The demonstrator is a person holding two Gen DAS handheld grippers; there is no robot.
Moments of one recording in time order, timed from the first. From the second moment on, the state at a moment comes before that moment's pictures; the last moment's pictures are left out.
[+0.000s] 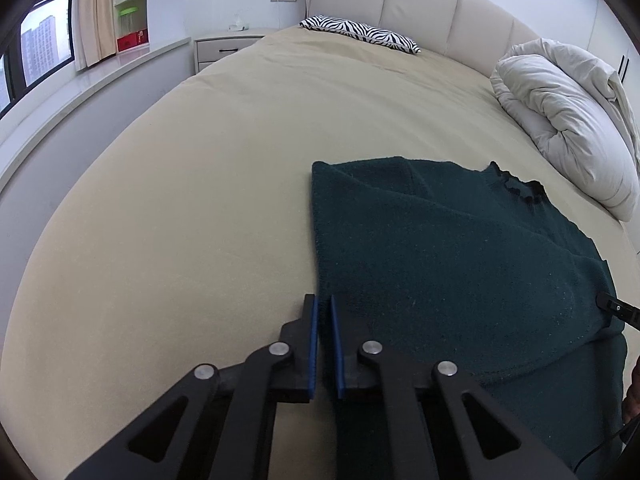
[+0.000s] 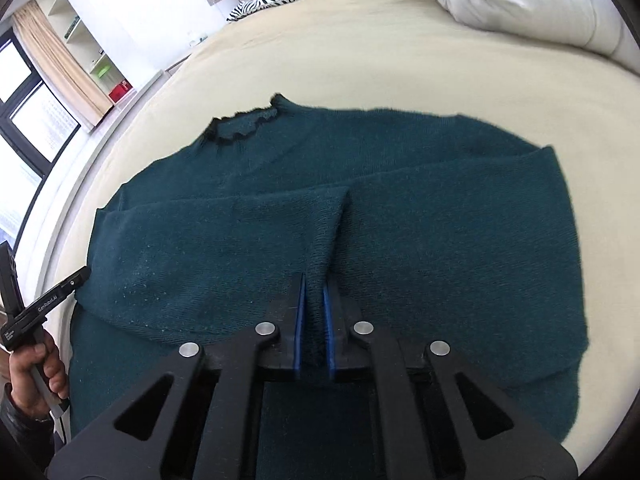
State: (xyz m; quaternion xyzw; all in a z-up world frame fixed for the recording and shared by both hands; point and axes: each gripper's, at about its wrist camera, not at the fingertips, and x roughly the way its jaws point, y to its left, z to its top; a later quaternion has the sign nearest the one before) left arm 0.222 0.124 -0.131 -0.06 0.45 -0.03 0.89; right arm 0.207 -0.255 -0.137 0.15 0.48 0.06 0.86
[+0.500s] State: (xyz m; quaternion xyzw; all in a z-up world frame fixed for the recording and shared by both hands) left arm 0.208 0.134 -0.126 -0.06 0.43 0.01 0.90; right arm 0.215 -0.268 -0.157 0.18 0.47 0.06 0.86
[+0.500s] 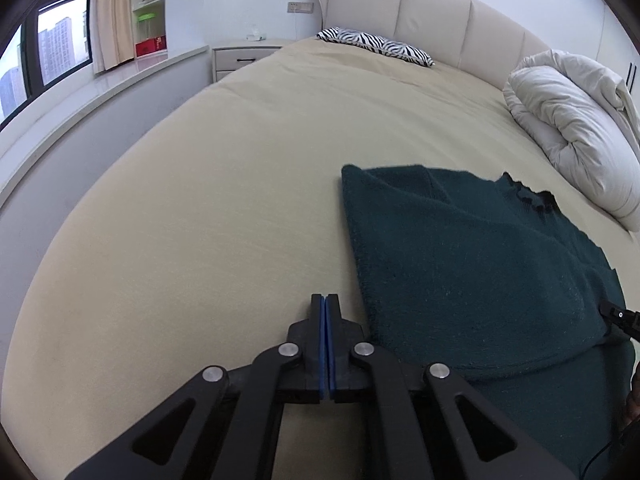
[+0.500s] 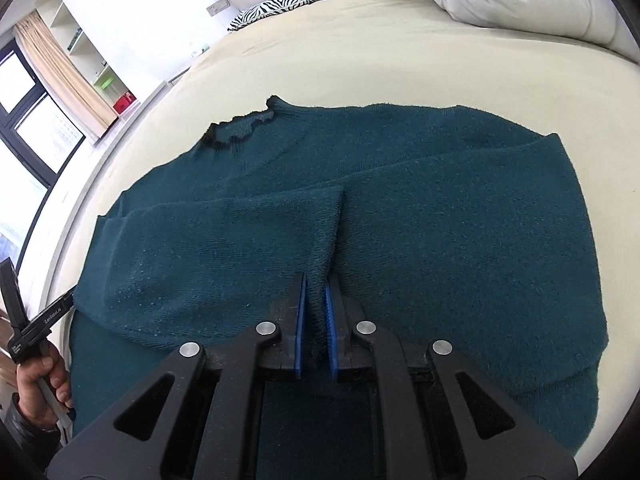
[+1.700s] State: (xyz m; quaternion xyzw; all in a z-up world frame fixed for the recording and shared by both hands) left arm -0.071 0.172 -0.122 -0.24 0.50 -0.13 0.82; right arm -0.141 -0.381 -0.119 0.32 0.44 0.02 0.84
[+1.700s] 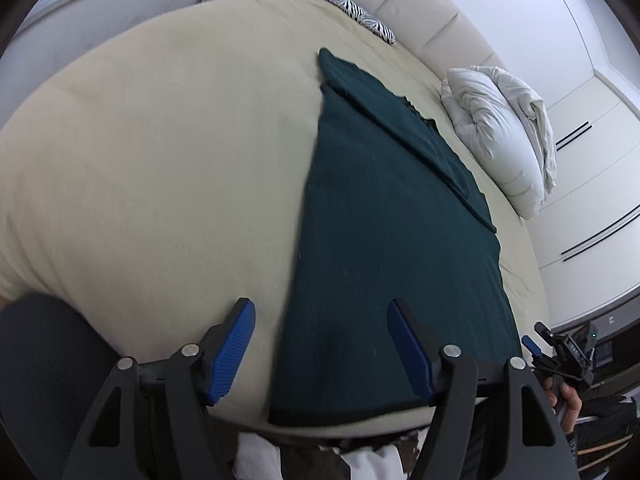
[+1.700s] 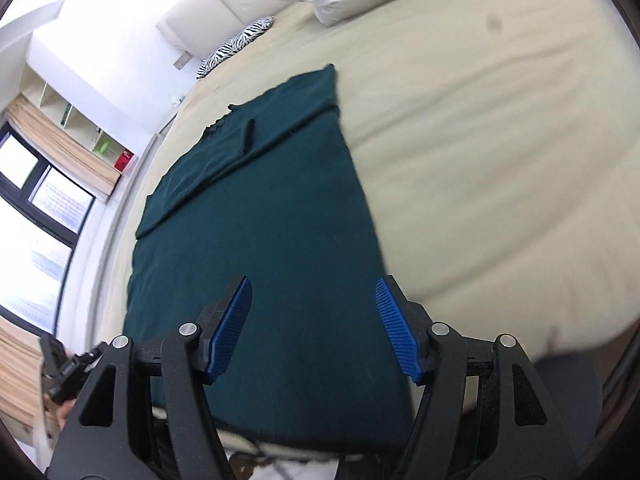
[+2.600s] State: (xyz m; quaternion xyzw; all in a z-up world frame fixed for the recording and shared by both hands) left arm -0.077 0.197 -0.154 -0.37 0.54 -0.18 0.73; right arm -0.196 -0.405 -0.128 0.43 0.49 0.04 0.76
